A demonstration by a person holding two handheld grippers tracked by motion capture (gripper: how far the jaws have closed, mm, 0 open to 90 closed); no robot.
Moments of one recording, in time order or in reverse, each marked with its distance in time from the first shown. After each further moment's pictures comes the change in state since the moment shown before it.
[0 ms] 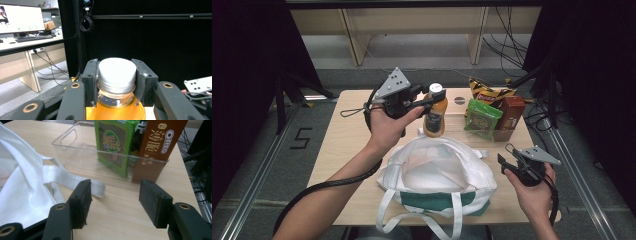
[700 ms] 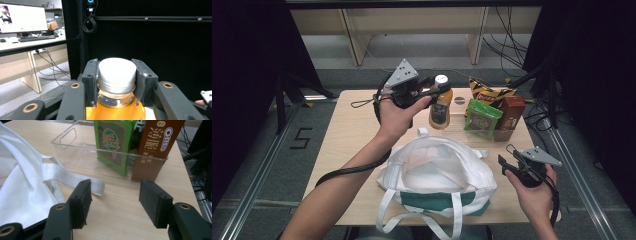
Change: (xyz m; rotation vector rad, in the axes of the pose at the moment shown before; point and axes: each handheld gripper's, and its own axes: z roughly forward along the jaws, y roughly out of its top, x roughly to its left) left arm 0.014 0.000 0.029 -0.004 0.022 -0.016; right arm 0.002 -0.003 -0.001 -0.006 0.004 0.040
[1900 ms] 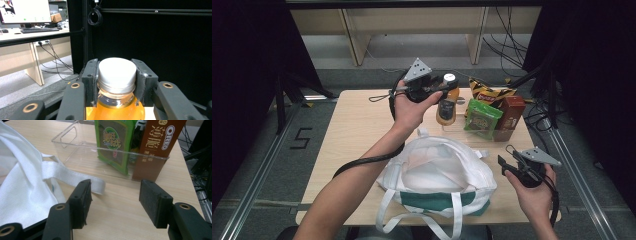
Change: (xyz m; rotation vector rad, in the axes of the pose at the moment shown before) left arm 0.015 -0.017 0.042 0.042 0.035 -0.031; right arm 0.001 -0.001 0.000 0.024 0.002 0.006
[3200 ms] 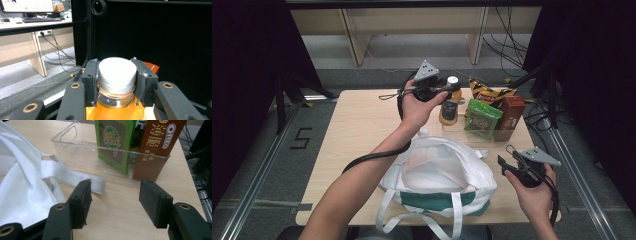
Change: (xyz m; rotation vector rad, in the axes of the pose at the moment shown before) left arm 0.010 -0.017 0.027 0.064 0.030 -0.022; right arm -0.002 -0.001 0.002 -0.002 -0.007 -0.017
